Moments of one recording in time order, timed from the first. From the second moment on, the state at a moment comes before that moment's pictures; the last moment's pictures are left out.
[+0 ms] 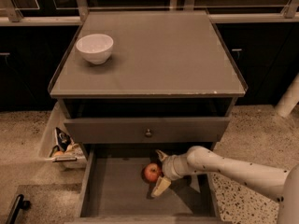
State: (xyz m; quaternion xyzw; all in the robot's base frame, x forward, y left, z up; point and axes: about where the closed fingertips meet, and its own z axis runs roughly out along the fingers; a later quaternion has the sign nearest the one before) arm 0.543 -0.043 0.383 -0.61 0.69 0.21 0.32
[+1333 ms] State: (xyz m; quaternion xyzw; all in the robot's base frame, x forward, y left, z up) arm 0.542 -0.042 0.382 -0.61 0.69 0.21 0.32
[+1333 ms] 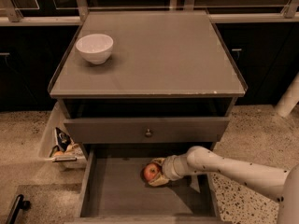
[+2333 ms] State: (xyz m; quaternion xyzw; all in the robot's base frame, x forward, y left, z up) arm 0.516 -0.086 0.478 -0.62 0.66 0.23 0.35
